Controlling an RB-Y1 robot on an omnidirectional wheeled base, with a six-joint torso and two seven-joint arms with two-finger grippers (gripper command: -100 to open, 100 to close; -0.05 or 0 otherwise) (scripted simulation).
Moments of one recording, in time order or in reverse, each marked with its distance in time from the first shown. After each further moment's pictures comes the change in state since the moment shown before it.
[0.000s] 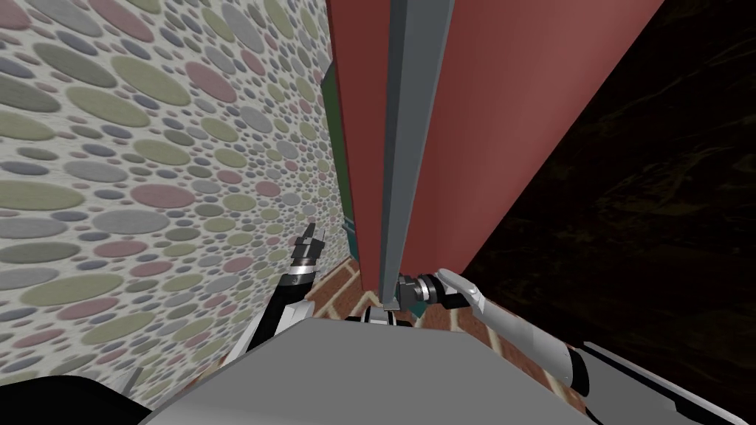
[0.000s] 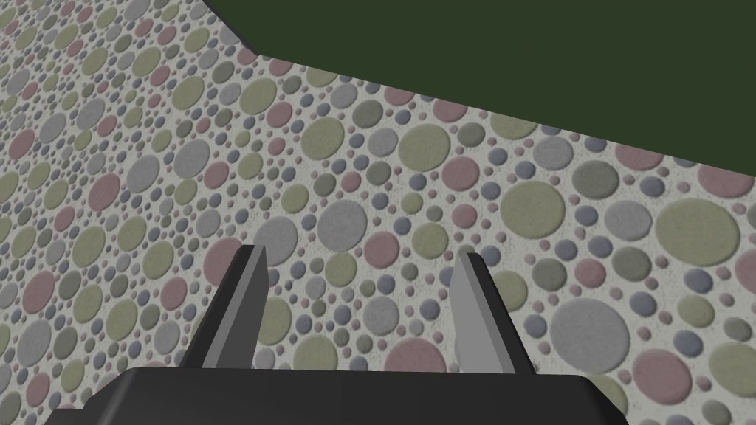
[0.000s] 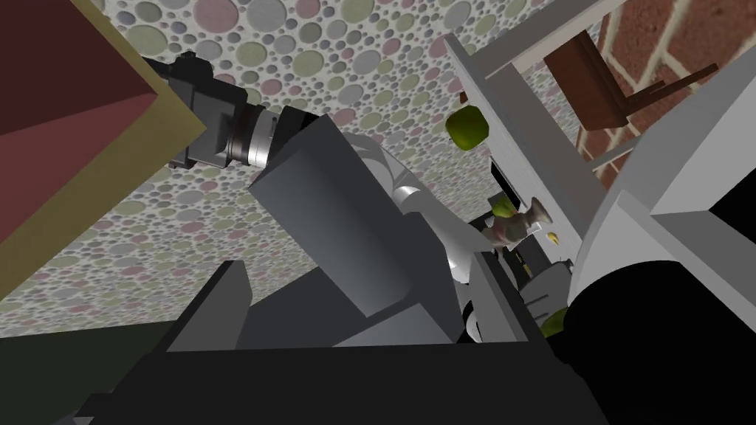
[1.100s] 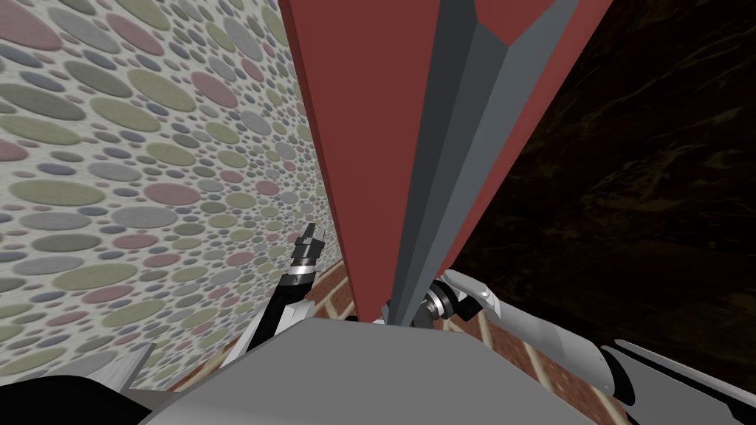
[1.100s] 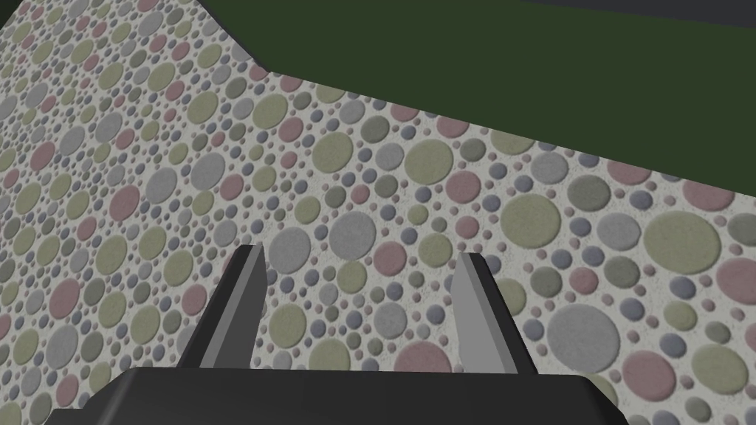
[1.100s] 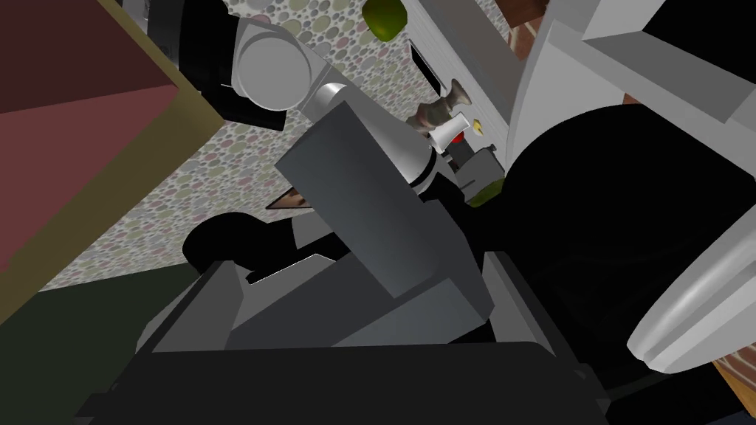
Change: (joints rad) left arm 0.000 0.000 0.000 0.000 0.000 0.000 0.000; right arm -0.021 -0.156 0.085 -0.162 0.007 -0.102 -0.042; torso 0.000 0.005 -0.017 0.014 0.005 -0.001
